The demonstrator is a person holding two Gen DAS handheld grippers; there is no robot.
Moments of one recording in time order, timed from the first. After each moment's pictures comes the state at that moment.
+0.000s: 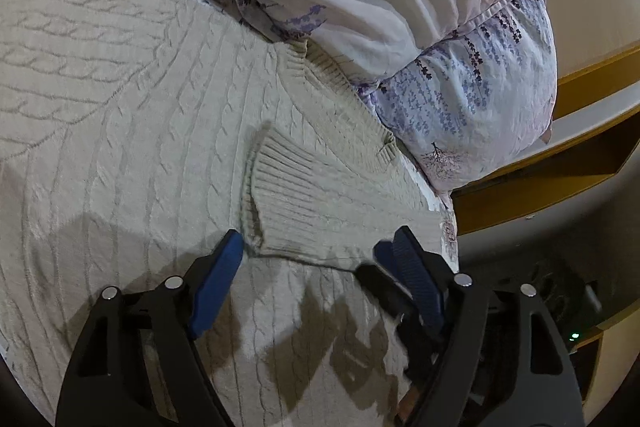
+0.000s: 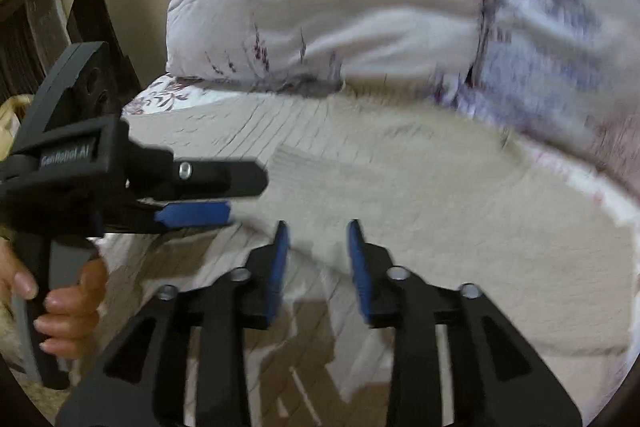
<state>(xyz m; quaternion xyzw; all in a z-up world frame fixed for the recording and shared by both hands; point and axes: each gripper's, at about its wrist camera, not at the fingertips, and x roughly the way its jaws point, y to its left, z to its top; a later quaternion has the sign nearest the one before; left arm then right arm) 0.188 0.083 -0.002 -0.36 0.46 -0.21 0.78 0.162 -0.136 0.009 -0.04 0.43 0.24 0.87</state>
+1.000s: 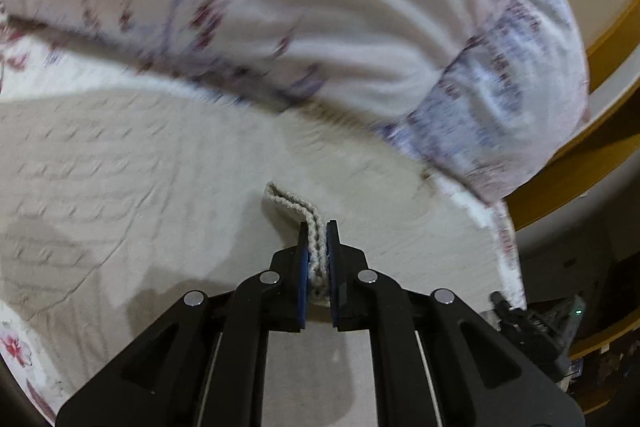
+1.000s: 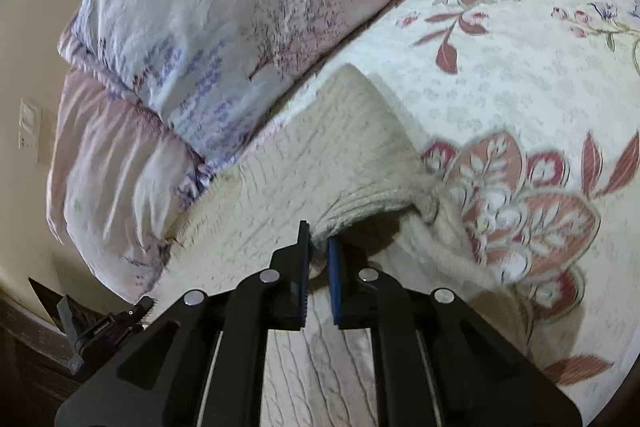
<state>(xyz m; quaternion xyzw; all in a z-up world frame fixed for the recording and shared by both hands) 0.228 0.080 0.013 -0.24 0.46 -0.14 0.85 0.126 -0.367 -0.019 0.37 0.38 -0.01 0.85</state>
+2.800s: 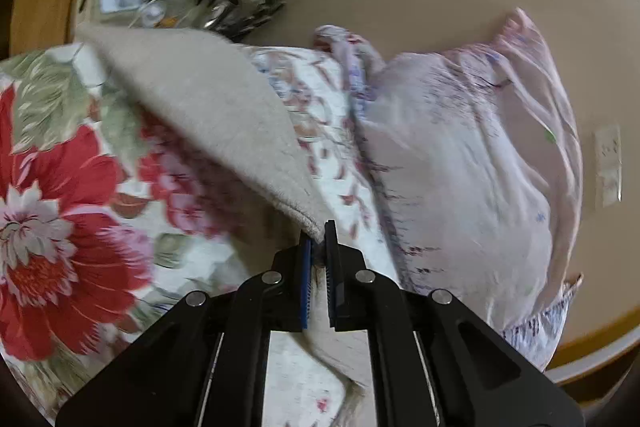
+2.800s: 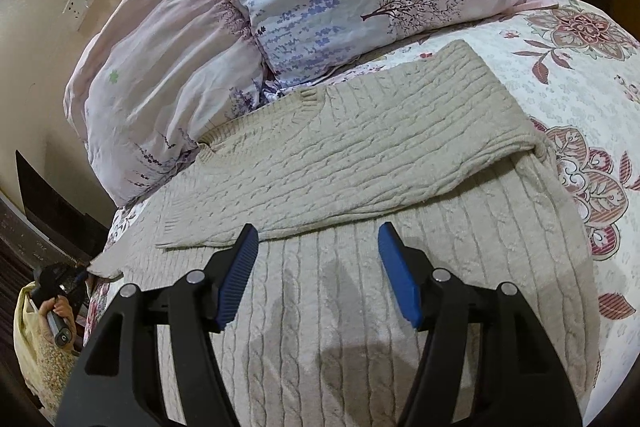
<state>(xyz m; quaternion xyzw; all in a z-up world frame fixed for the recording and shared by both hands) 0.112 0.375 0.021 -0.54 0.27 0.11 0.79 0.100 -0.276 0.010 0.22 0.40 0.07 0.88</state>
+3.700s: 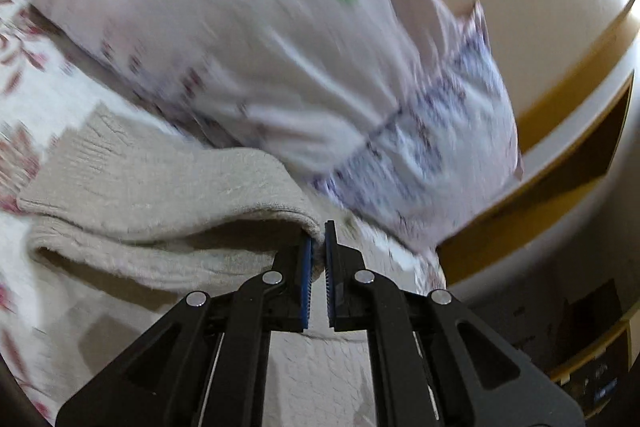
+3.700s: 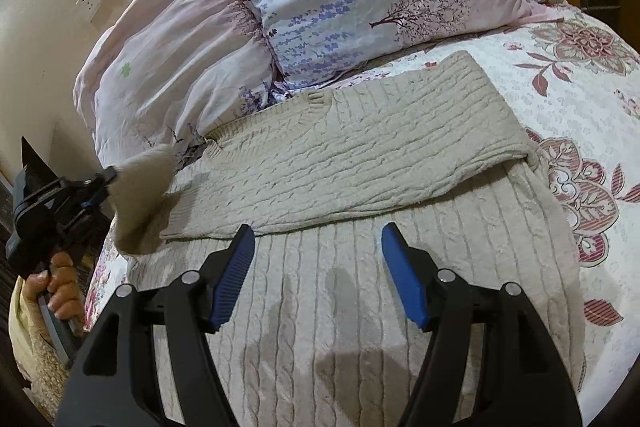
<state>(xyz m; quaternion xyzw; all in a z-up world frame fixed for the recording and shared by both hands) 0.183 0.084 0.068 -0.34 0.34 -0.20 0.86 0.089 -0.275 0.017 0.20 0.39 0.08 0.89</state>
